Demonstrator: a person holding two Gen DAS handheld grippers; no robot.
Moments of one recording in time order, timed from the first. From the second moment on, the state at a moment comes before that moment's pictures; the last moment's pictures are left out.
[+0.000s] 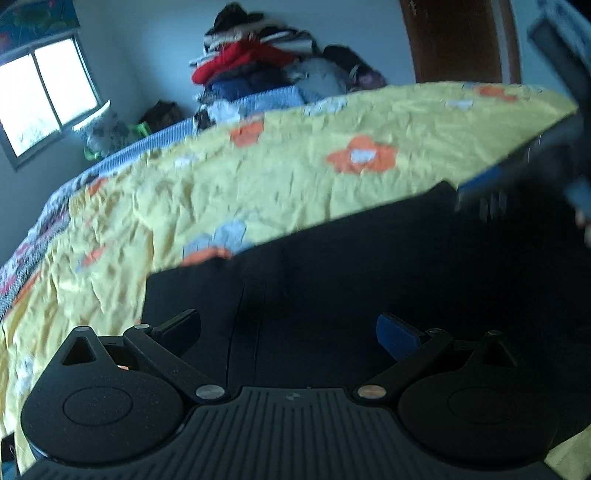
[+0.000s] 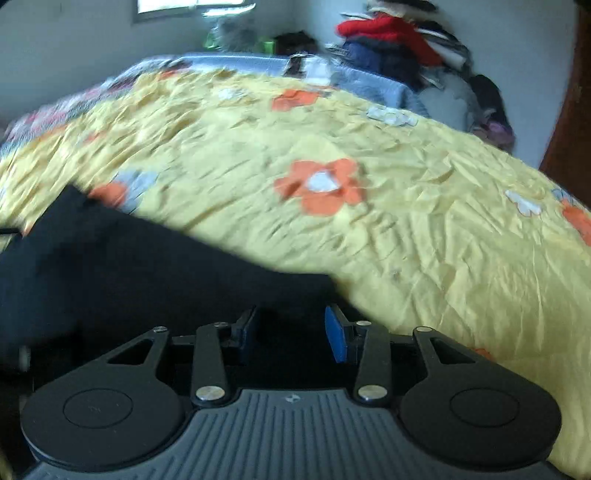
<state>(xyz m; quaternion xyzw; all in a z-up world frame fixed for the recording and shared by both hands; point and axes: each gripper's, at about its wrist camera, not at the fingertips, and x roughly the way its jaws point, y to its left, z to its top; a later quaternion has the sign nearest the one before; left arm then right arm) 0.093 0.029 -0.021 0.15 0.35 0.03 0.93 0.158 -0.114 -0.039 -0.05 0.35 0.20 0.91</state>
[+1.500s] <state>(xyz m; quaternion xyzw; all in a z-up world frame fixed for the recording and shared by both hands) 0.069 -0.108 -0.034 0.14 0.32 -0.15 0.92 -0.001 -0.371 -0.056 0.15 0.29 -0.02 0.94</state>
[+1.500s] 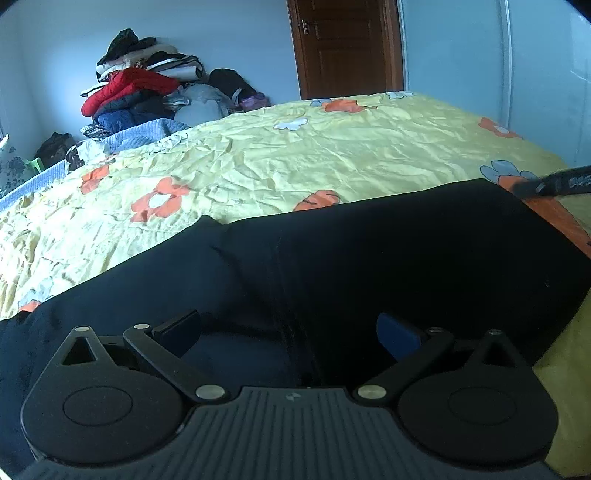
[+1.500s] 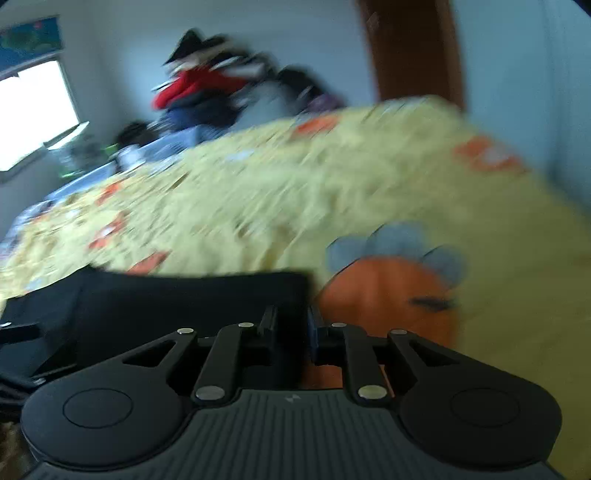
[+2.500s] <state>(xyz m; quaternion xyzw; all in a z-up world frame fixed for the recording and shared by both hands) 0.077 0.005 -0.042 0.06 0.34 -0.05 0.94 0.005 -0.162 -0.049 -0.04 0.34 0.13 0.93</state>
